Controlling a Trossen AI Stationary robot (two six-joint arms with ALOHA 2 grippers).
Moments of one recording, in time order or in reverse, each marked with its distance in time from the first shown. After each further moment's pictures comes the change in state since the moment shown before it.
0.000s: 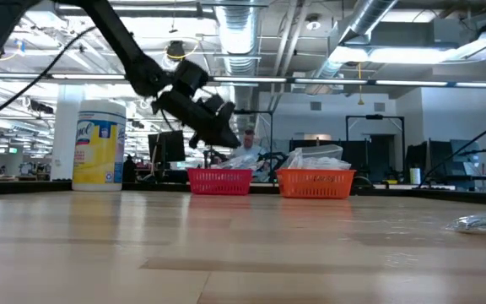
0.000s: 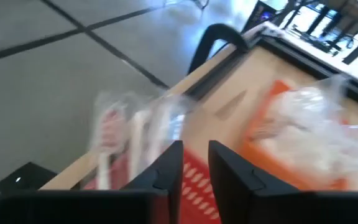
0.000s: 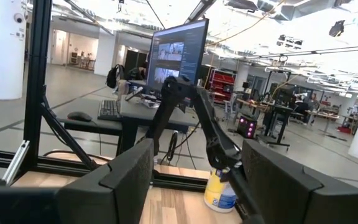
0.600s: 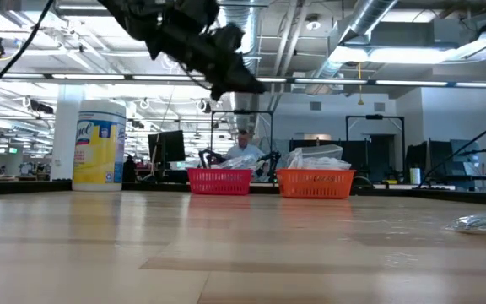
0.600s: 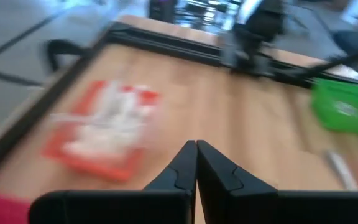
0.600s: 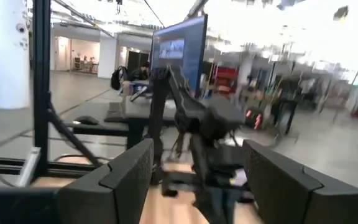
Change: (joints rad) left arm -0.366 -0.275 0.000 -0.253 -0.002 0.125; right arm 0.000 0.000 0.001 -0.007 0.000 0.051
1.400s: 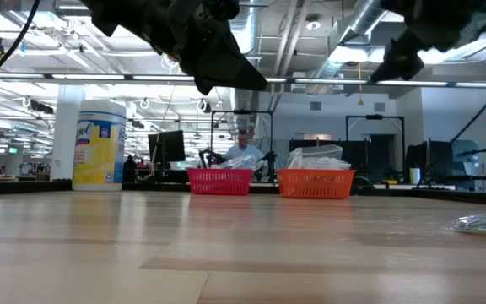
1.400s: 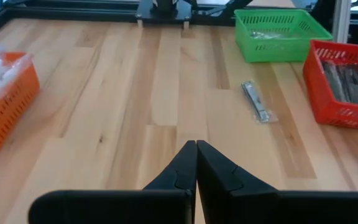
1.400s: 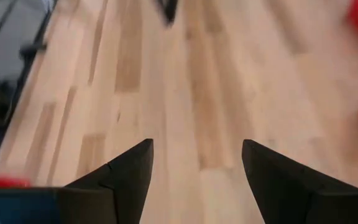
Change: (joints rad) left arm -0.503 0.004 -0.159 0.101 -0.371 -0.061; right arm 0.163 0.225 0.000 -0.618 0.005 0.472
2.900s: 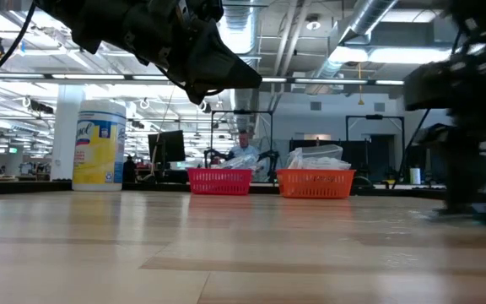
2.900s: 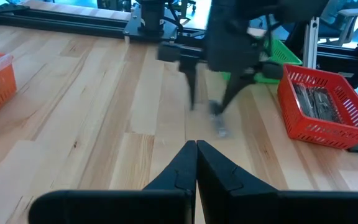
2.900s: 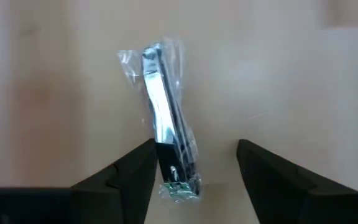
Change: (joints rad) left arm -0.047 0.000 -0.143 0.272 -0.002 -0.073; right arm 0.321 0.695 0.029 0.017 0.054 0.315
